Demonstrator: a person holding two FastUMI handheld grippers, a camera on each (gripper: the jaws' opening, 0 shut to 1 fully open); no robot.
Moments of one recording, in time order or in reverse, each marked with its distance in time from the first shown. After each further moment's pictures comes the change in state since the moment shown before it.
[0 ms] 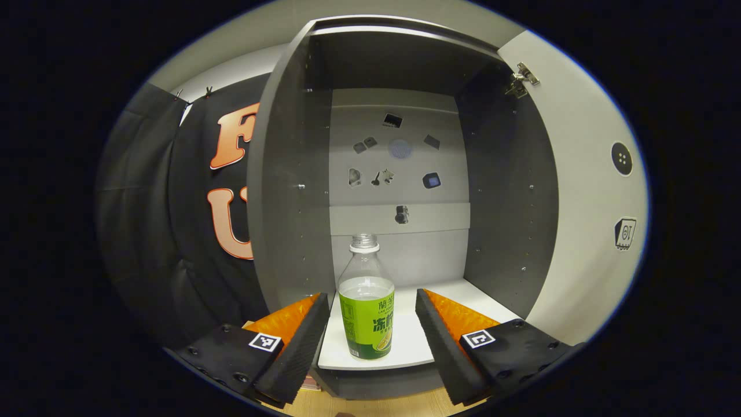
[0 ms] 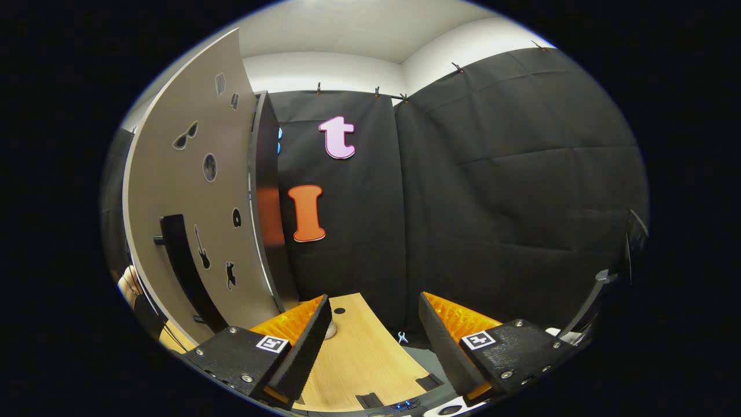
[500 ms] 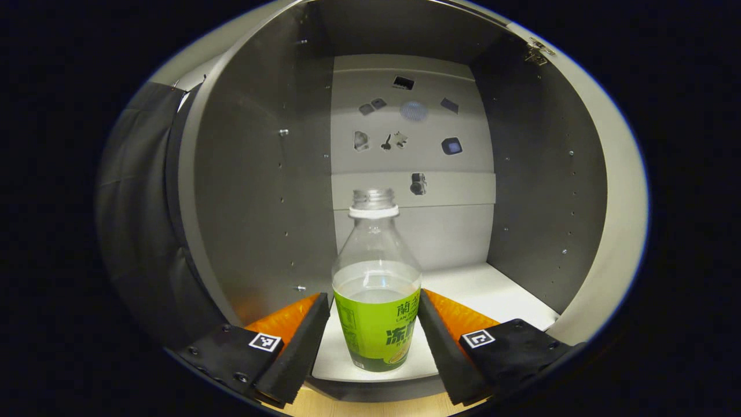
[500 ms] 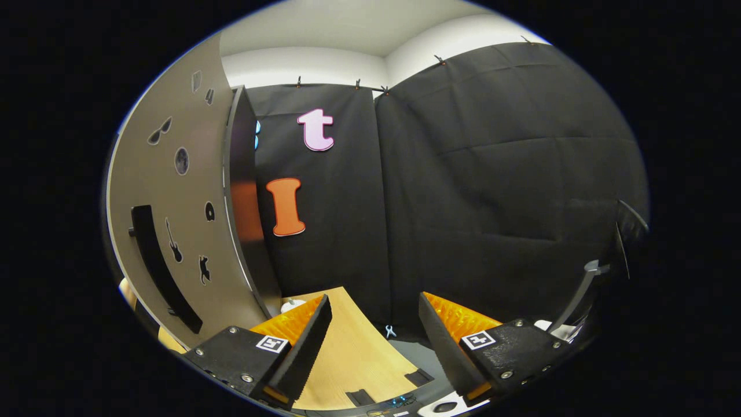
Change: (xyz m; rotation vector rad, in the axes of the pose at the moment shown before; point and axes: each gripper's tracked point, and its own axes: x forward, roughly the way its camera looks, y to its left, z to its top) left arm 0.055 0.007 -0.044 -0.014 0.102 0.037; right arm 0.002 -0.031 -0.013 0.024 0.038 -0.078
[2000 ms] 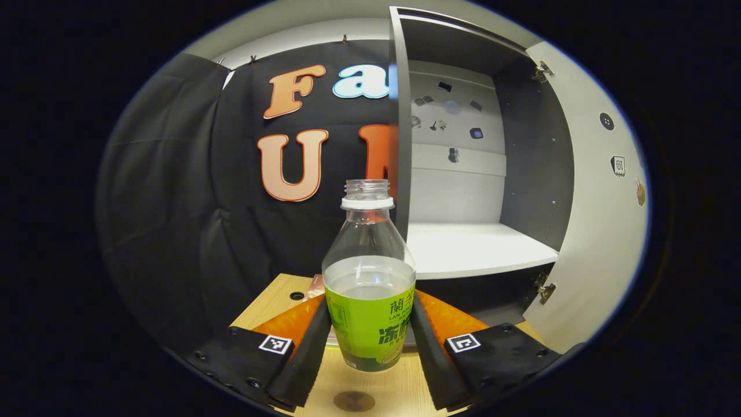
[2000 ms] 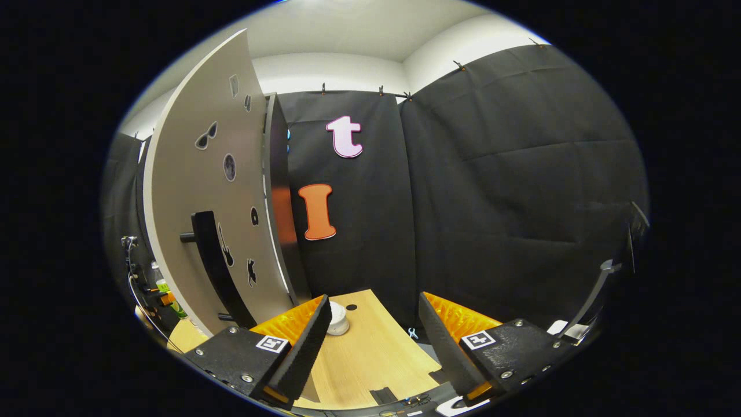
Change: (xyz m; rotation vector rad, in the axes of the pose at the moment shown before) left arm -0.153 0.117 -0.117 -0.068 0.048 0.067; right arm -0.033 0.062 0.014 -0.016 -0.034 0.130
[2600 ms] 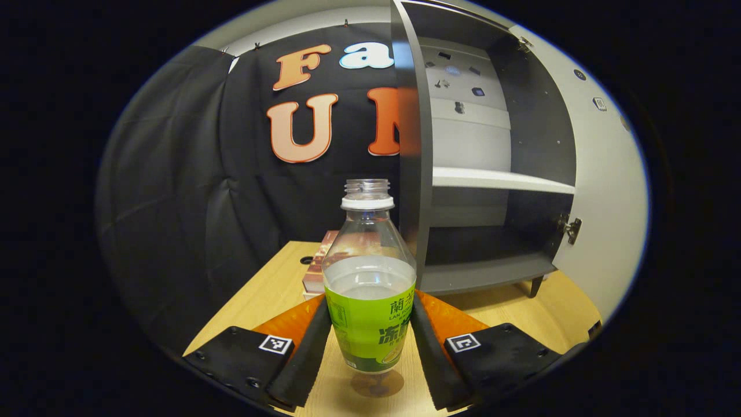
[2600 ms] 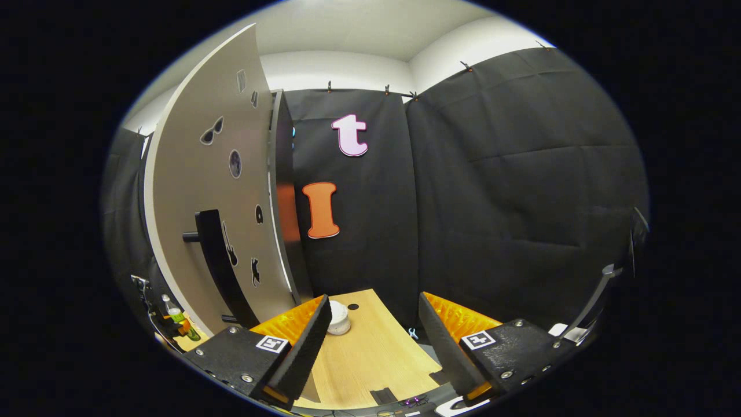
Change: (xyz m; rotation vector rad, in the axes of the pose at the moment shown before) left arm 0.000 0.032 -0.136 0.032 0.116 0.016; right arm 0.004 0.012 -0.002 -0.012 0.019 0.013
